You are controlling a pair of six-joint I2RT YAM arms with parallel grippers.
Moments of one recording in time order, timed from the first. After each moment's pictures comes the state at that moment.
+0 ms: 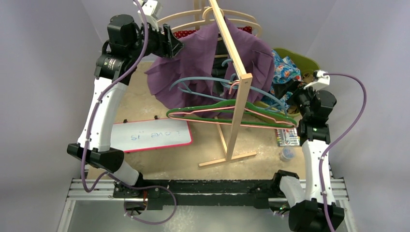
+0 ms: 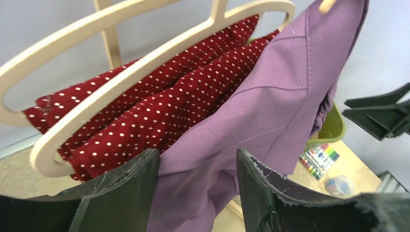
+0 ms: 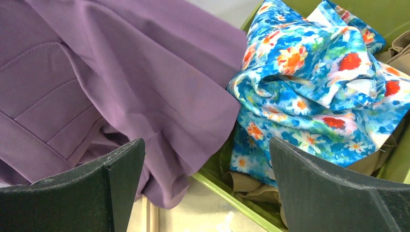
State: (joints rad) left arm -0.28 1.57 2.06 -0.65 0.39 -0.16; right arm -0.23 0.88 0.83 -0.08 -0.36 0.38
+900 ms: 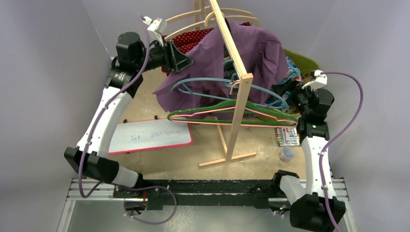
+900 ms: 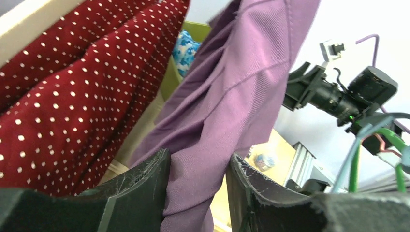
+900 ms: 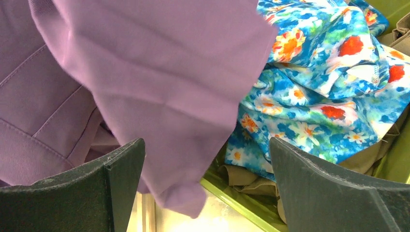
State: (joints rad) left arm -0.28 1.48 1.70 -0.34 0.69 -0.37; right arm -0.22 0.93 0.83 -0.09 -0.35 0.37
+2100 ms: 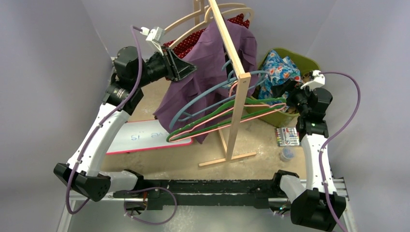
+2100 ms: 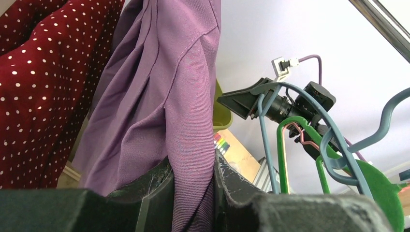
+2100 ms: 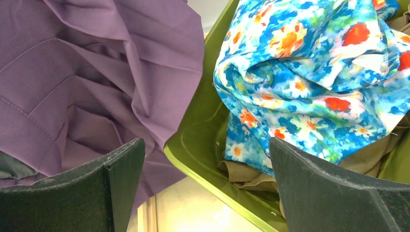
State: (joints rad) left arm -0.40 1.27 1.50 -0.22 0.55 -0.58; right arm -0.22 0.96 0.83 -0.09 -0.36 0.38
